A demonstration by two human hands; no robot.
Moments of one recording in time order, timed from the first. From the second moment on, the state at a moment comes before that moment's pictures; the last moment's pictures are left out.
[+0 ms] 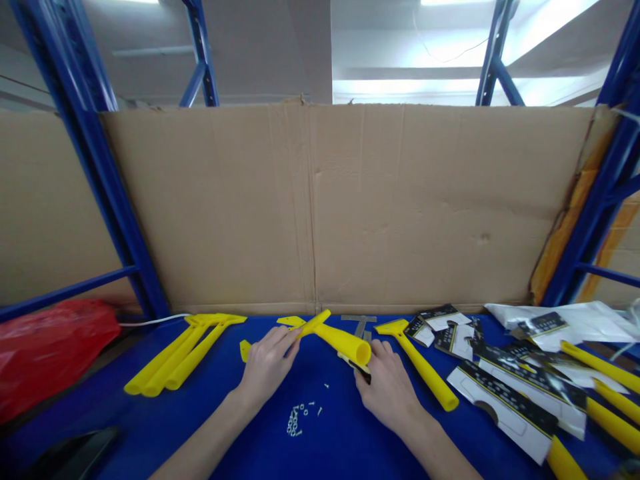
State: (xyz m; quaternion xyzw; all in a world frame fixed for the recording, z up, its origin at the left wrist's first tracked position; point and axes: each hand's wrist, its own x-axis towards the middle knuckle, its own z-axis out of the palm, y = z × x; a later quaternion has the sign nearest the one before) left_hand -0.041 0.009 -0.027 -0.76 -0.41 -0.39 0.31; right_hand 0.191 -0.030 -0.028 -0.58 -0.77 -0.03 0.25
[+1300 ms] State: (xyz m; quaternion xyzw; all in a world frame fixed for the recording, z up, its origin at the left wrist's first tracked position) left_hand -0.030 -0.011 -0.005 -0.85 -0.42 -0.31 0.11; right_hand 0.182 -0.045 -0.008 -0.59 -0.74 -0.03 0.31
